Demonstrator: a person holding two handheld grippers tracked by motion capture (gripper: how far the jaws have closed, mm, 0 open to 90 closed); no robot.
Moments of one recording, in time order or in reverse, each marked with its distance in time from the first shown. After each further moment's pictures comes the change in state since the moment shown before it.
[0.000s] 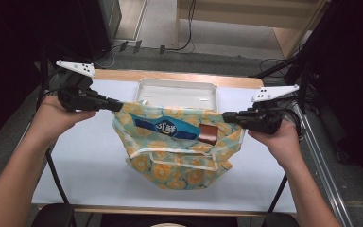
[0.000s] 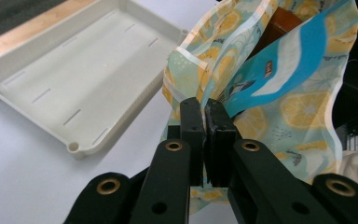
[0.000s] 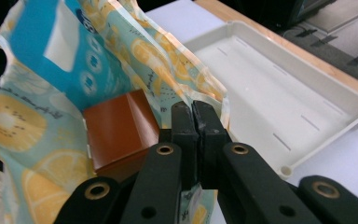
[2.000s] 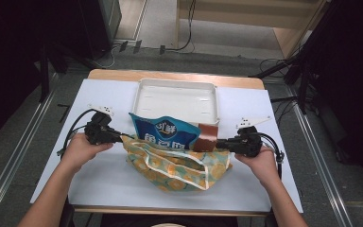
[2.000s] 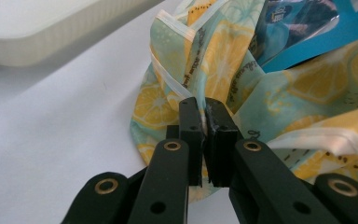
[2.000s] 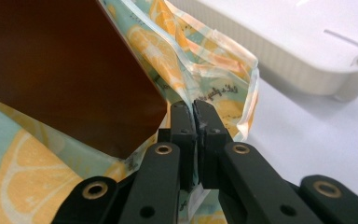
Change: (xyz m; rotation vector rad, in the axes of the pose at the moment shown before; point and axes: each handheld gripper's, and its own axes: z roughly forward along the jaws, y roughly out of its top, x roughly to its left) left arm 0.037 -0.100 0.098 0.057 -0.139 -0.196; right arm -0.021 -0.103 0.071 0.091 0.055 0.193
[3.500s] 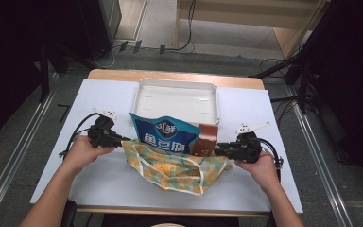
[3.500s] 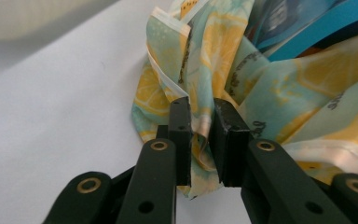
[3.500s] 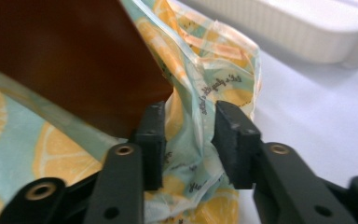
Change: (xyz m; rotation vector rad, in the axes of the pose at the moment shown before) left arm 0.009 -0.009 0.011 0.036 -0.019 0.003; right arm -0.001 -0.018 0.004 0.021 -0.012 0.026
